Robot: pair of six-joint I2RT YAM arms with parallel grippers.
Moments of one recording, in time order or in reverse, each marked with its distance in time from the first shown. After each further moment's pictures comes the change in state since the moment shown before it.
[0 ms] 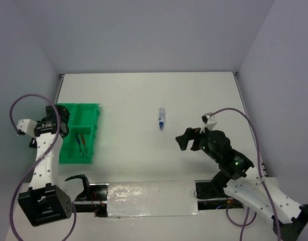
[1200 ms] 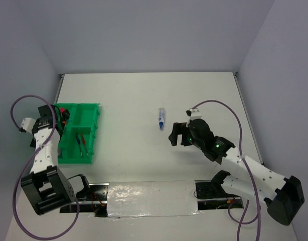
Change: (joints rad) left arm 0.196 0.164 -0.066 0.263 0.277 0.204; right arm 0.000 0.311 0.059 0.043 -0.034 0.008
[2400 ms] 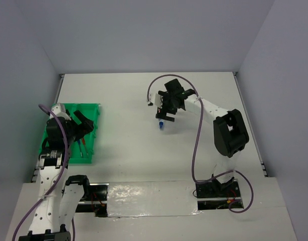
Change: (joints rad) left arm -0.327 -0.568 -0.148 0.194 0.544 0.483; right arm -0.203 1.011 0.820 -0.217 -0.346 -1.440
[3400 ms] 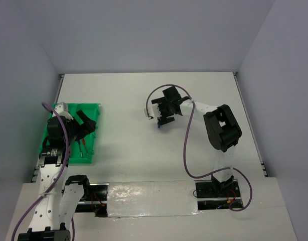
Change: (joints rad) left arm 0.000 0.022 0.000 0.005 0.062 0.024; right arm -0.002 0.094 -0.114 0.268 -0.045 -0.479
